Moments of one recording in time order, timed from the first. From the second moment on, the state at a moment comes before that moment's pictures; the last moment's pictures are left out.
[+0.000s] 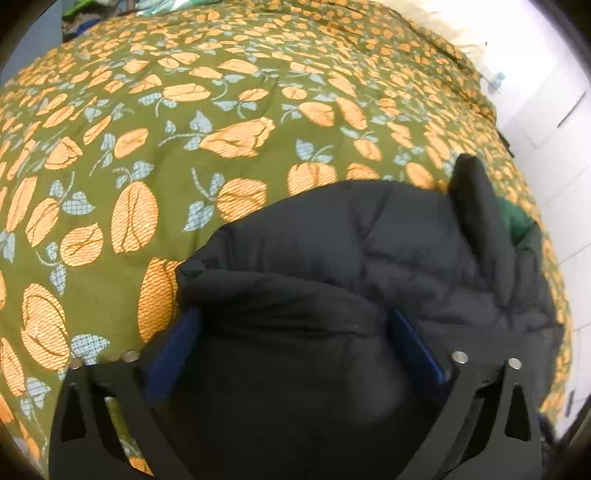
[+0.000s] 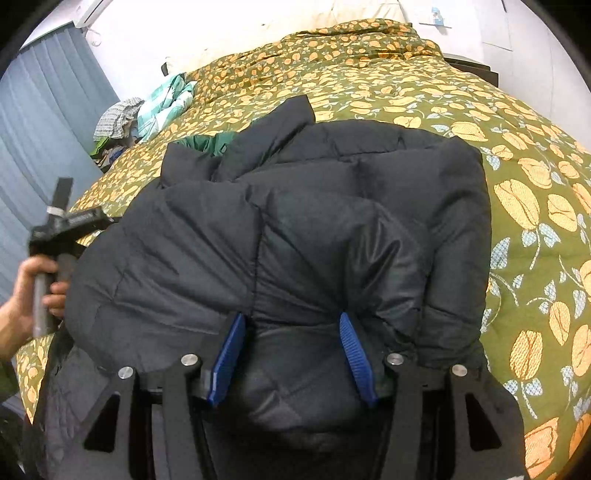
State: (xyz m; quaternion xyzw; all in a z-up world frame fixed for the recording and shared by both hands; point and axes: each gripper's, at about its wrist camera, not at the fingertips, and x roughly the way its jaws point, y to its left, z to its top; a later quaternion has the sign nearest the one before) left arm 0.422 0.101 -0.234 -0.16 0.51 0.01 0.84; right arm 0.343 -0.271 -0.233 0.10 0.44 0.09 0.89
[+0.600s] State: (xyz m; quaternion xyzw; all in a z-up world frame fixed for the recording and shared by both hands) left arm 0.316 0.103 -0.240 -0.17 0.50 -0.08 0.84; right arm 0.344 -0.265 -0.235 0.08 0.44 0.08 0.89
